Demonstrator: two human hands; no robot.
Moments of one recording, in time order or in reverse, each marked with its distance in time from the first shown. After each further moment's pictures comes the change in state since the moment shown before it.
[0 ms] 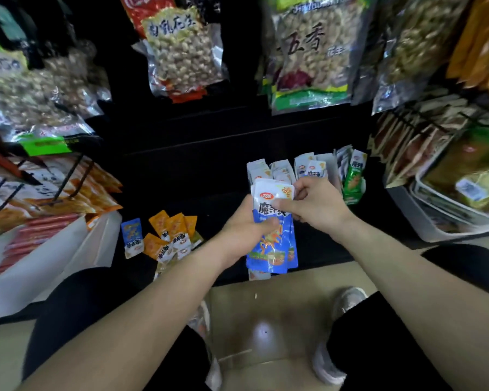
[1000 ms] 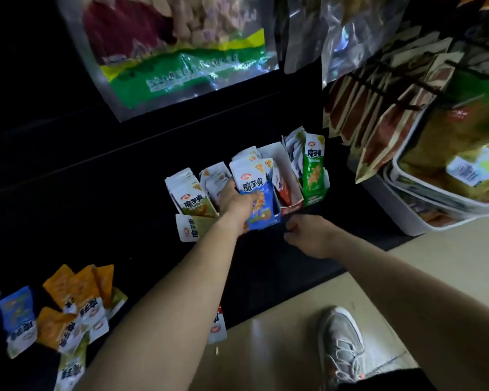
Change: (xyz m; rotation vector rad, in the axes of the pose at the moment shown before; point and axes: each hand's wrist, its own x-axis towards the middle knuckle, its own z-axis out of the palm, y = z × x) left_hand 0.306 -0.068 0.111 0.107 0.264 -0.115; right_hand 0.139 0.205 -0.064 -0.576 -0.221 0.332
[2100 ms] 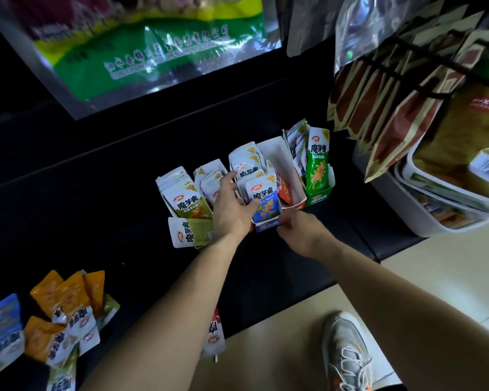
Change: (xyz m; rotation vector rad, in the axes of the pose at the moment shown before) left_hand 0.019 -0.038 0.001 0.326 0.072 0.242; right_hand 0.047 0.009 0.030 0.219 0.117 0.028
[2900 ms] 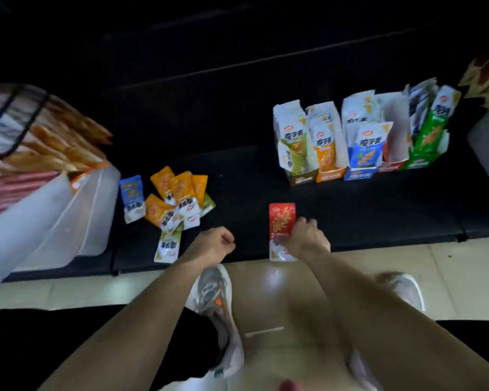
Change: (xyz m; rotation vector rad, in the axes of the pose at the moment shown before) left_hand -0.190 -0.192 -0.211 0.406 -0.344 -0.384; right_hand -0.092 -0.082 0.194 -0.274 -0.199 0.126
